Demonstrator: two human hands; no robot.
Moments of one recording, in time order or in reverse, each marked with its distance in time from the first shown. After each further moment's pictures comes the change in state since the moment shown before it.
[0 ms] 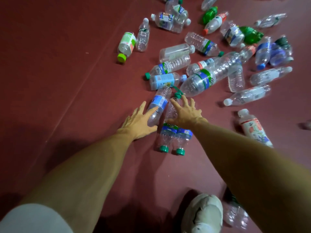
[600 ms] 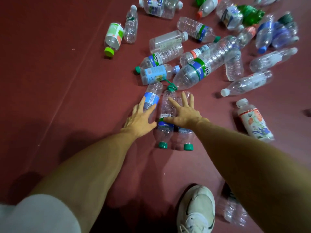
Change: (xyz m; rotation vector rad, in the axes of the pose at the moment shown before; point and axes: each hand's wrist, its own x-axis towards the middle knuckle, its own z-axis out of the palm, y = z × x) left_hand 0.027 0.025 0.029 -0.027 0.002 -0.023; right_hand 0.010 0.035 0.027 0.230 -0.104 0.006
